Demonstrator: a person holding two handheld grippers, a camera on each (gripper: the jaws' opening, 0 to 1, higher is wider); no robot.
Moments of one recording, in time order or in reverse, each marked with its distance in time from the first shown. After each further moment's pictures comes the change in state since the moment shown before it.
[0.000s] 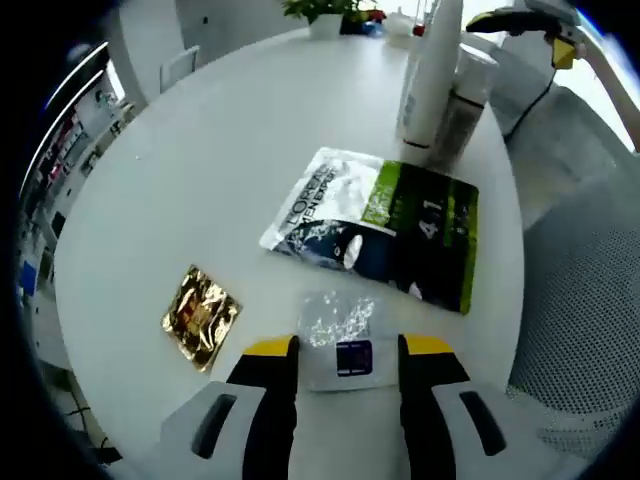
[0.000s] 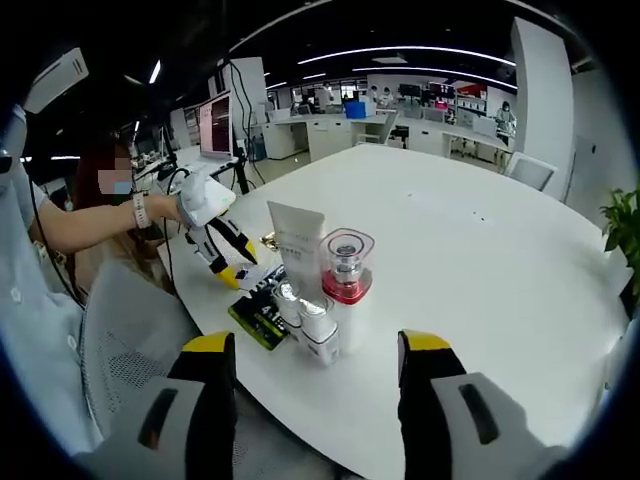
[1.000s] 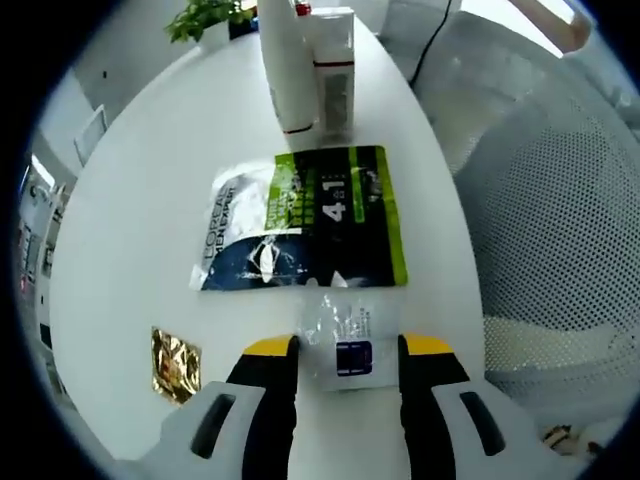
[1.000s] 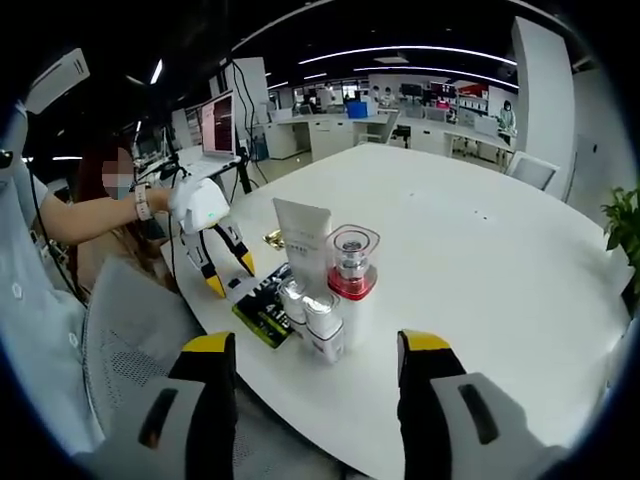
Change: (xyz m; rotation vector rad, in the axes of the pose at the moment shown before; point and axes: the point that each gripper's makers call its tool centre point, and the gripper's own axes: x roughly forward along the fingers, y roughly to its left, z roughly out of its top) left arm -0.002 -0.037 -0.003 0.340 0.070 -0.148; right arm -0.001 0.012 -0.002 0.001 -0.002 0.011
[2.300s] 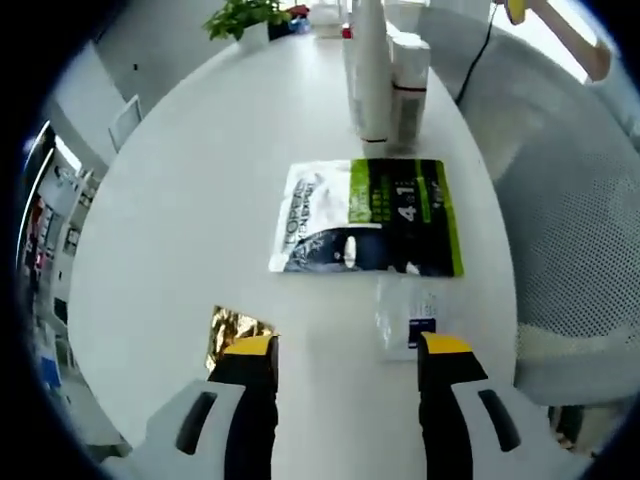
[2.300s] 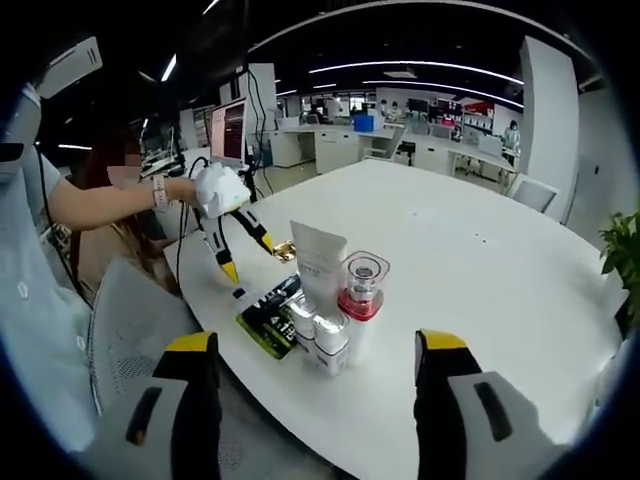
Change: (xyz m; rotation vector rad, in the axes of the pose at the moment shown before) left arm -0.032 0.058 -0.008 -0.085 -0.036 0.133; right arm -0.010 0.009 0.020 -0.069 -0.047 -0.010
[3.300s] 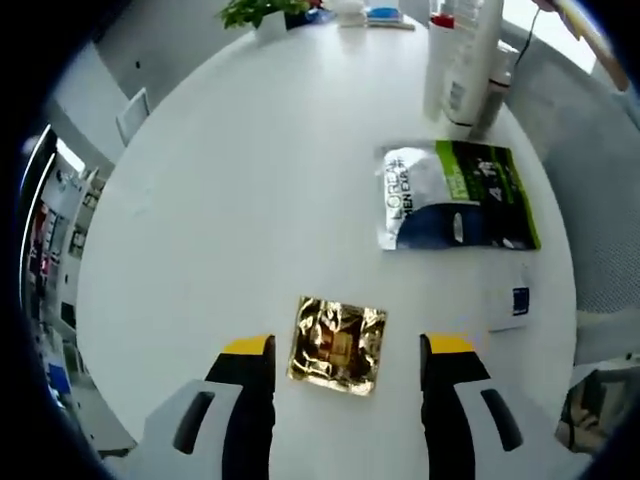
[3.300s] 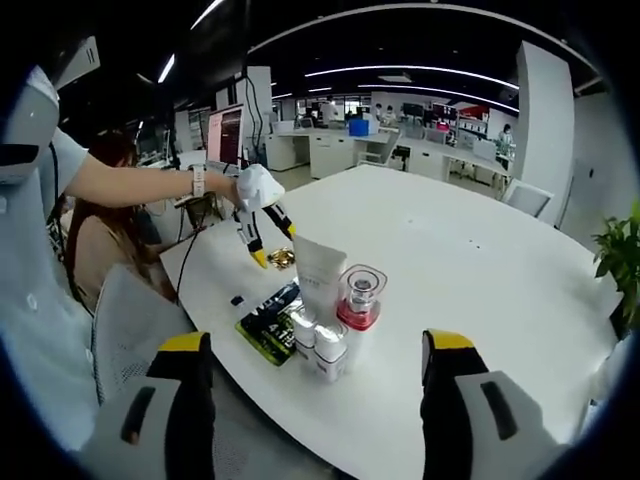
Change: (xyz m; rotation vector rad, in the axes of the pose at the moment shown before) left arm 0.017 0.085 -0.014 0.037 0.049 0.019; right arm -0.003 -0.002 0.010 0.005 -0.011 -0.032
